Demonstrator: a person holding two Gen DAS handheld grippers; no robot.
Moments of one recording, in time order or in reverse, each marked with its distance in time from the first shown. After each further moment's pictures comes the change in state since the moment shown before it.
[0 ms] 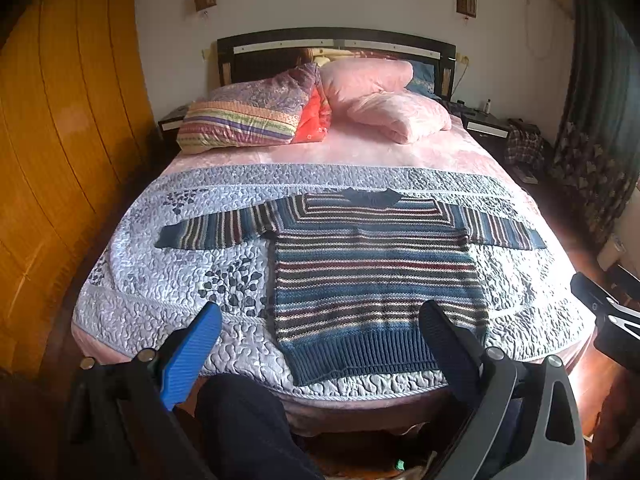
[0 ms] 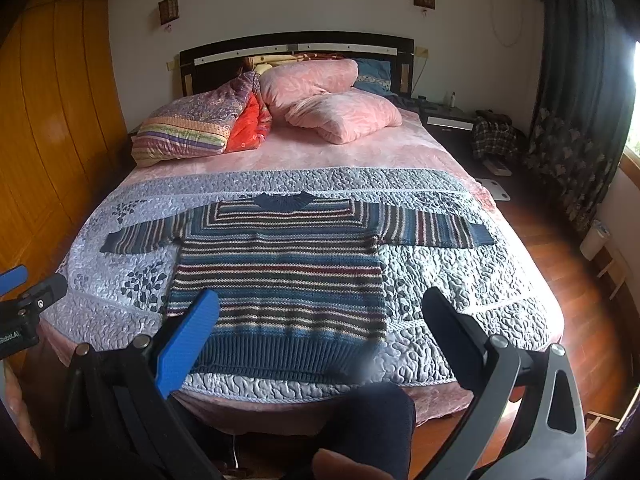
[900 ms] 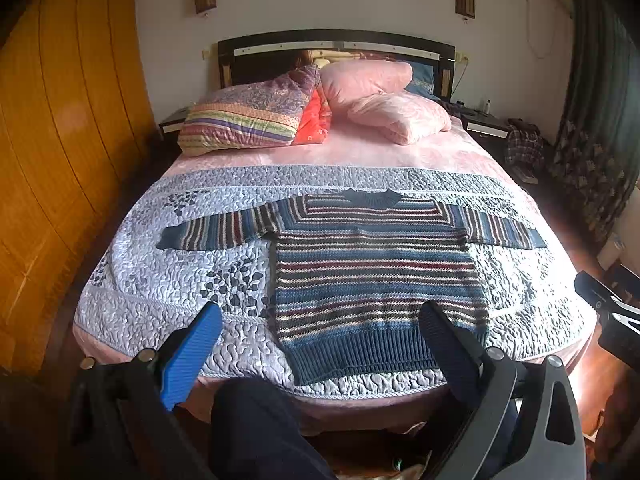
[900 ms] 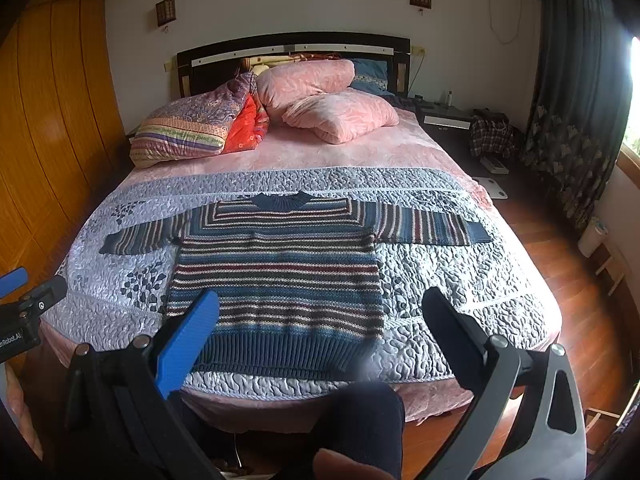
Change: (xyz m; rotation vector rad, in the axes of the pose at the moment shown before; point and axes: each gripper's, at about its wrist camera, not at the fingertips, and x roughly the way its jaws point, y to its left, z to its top) left arm -0.003 -0.002 -0.007 0.006 -0.013 0.010; right arm -0.006 0.000 -0.002 0.004 0.001 -0.009
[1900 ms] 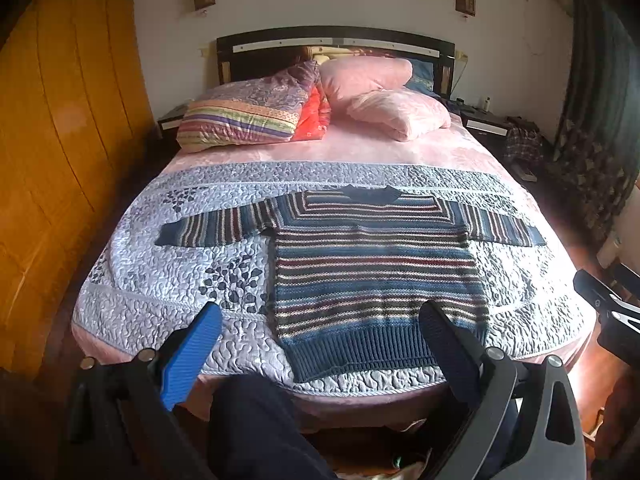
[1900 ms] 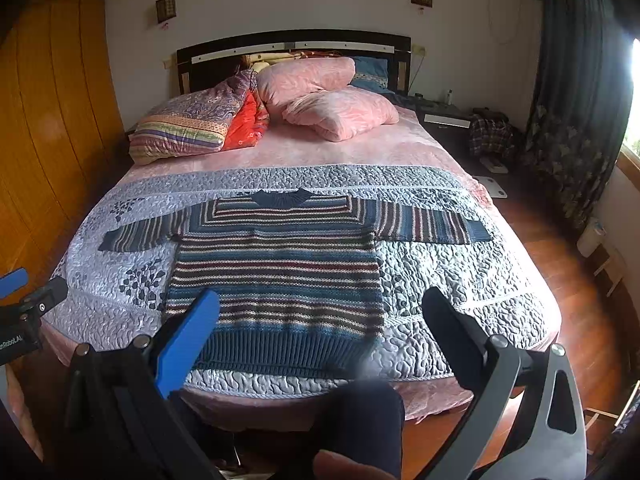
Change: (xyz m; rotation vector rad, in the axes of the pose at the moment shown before) left arm 0.002 0.001 -0.002 0.001 0.012 -0.006; right arm 0.003 -0.001 -0.003 -0.004 0.008 -0.004
